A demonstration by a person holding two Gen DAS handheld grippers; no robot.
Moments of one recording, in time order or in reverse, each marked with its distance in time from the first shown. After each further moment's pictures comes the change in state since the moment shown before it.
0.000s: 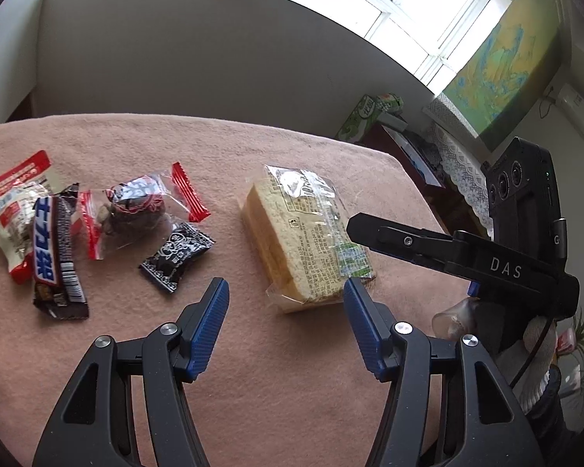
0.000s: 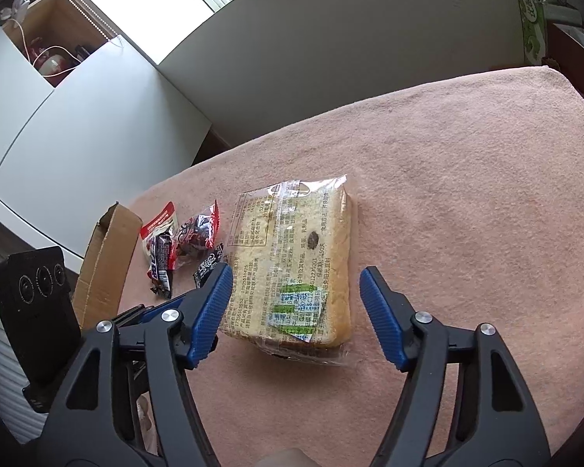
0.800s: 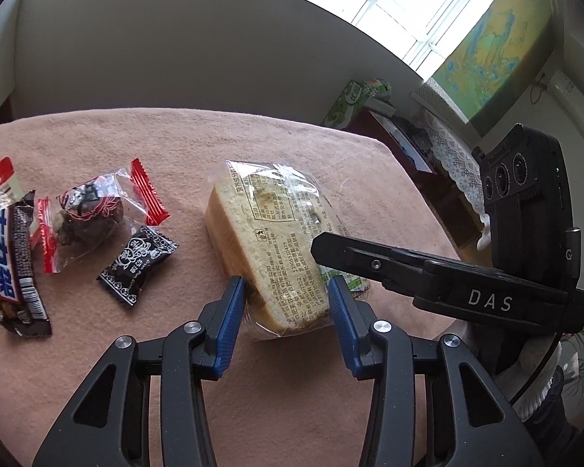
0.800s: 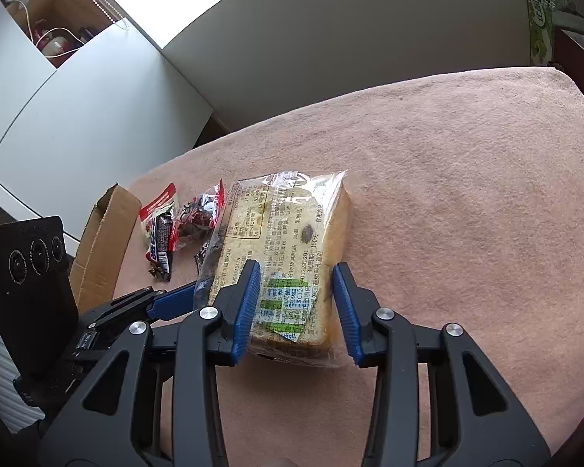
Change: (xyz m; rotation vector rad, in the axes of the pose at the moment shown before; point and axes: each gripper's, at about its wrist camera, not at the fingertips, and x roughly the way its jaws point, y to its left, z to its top) left arm 0.014 -0.016 0.008 0.037 0.035 -0.028; right arm 0.001 0.015 -0.013 -0.038 0.024 -0.019
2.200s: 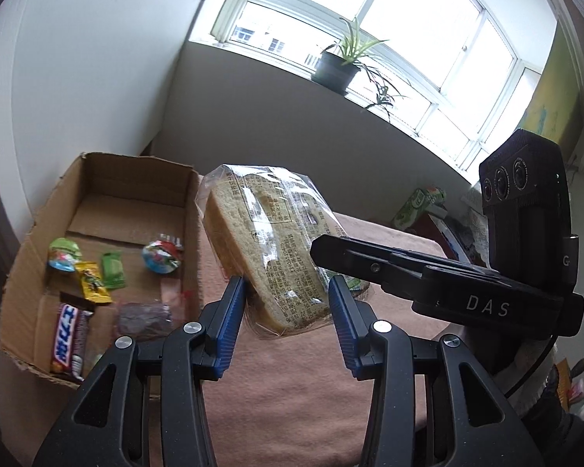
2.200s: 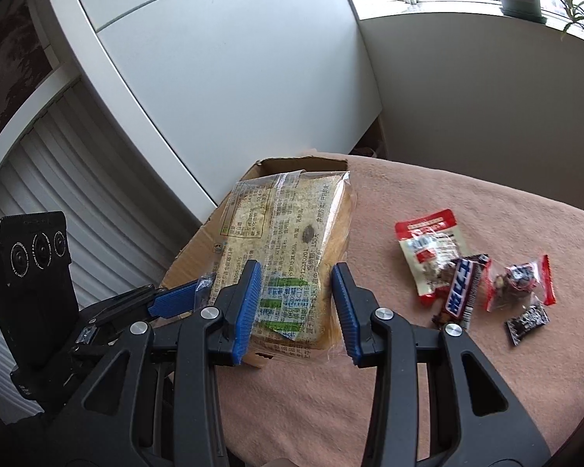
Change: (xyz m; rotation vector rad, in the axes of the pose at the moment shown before) left arm -0.222 0.132 -0.059 -0.167 -0.339 0.208; right arm 0.063 0.309 -0.018 -0.431 0.027 0.213
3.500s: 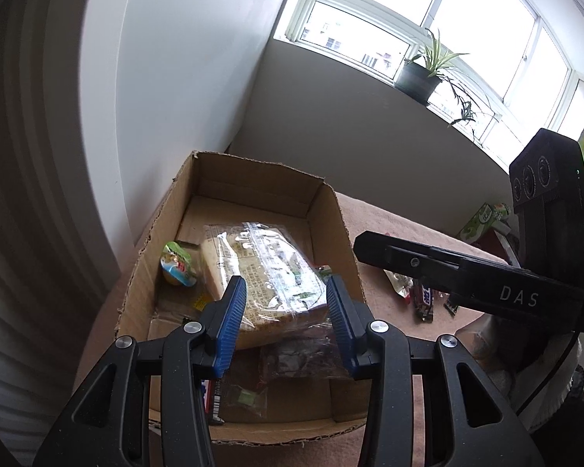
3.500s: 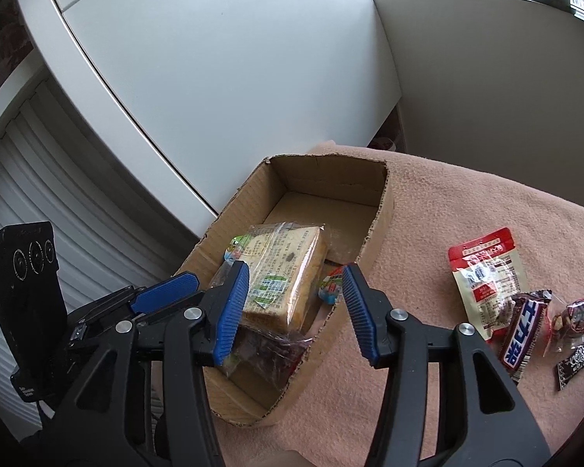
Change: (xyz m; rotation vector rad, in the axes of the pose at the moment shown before) left arm -0.004 0.085 0.013 -0.067 0.006 0.202; right arm 0.048 -0.007 0.019 0.028 0.030 0.013
